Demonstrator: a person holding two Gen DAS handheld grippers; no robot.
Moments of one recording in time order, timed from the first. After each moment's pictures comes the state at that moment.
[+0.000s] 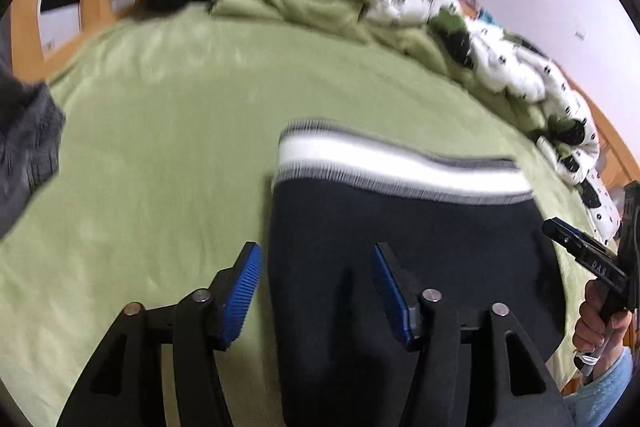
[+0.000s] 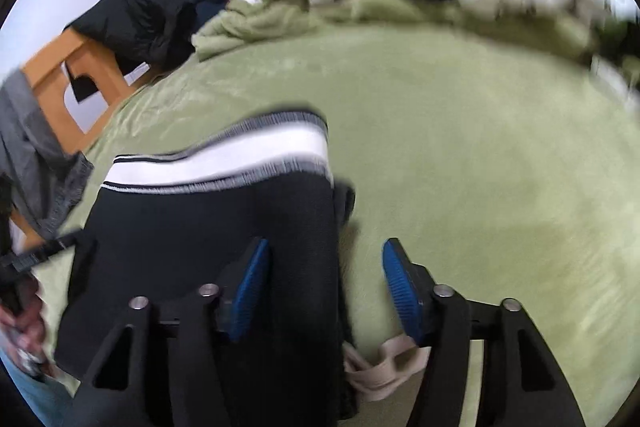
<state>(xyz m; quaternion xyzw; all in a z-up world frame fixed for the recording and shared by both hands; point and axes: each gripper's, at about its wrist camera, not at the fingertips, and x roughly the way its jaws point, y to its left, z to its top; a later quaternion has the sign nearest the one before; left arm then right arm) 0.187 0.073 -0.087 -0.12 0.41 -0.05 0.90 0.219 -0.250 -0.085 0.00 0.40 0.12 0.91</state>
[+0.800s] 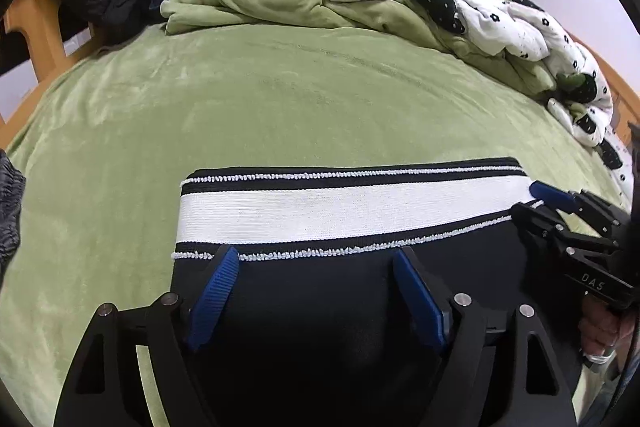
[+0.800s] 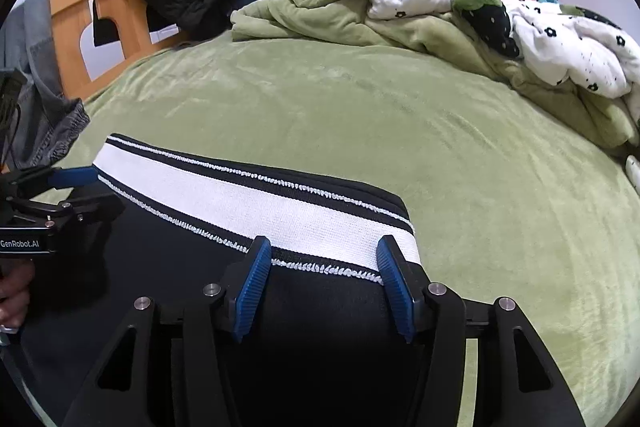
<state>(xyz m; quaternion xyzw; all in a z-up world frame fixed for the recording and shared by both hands) 0.246 0.012 -0.114 -0.05 0.43 -0.06 0.90 0.277 -0.201 -0.121 -0.07 0.39 0.17 0.90</state>
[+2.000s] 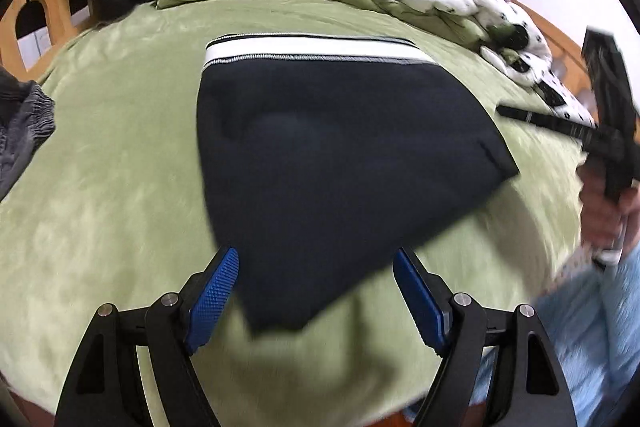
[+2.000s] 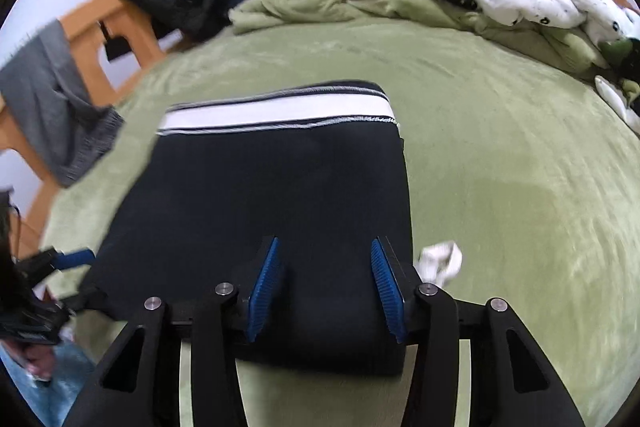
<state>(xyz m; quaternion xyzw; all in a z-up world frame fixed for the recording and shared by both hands) 0.028 0.013 -0.101 -0.03 0.46 -0.13 0.88 0.126 -0.247 -0.073 0.01 0.42 0.16 0.89</state>
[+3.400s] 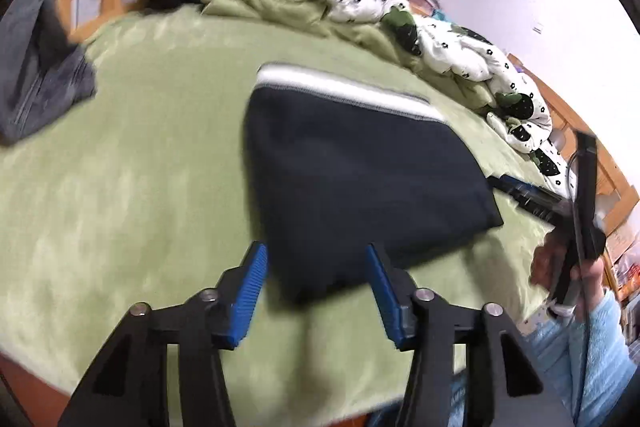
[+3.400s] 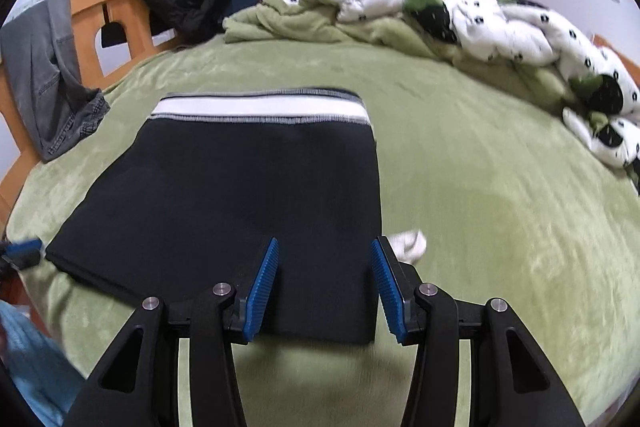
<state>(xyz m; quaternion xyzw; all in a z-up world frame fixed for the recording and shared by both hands) 0.020 0.054 -0.083 -0.12 0.40 -0.09 0.91 0.114 -0.241 -0.091 -0.06 0.38 0.12 0.92</state>
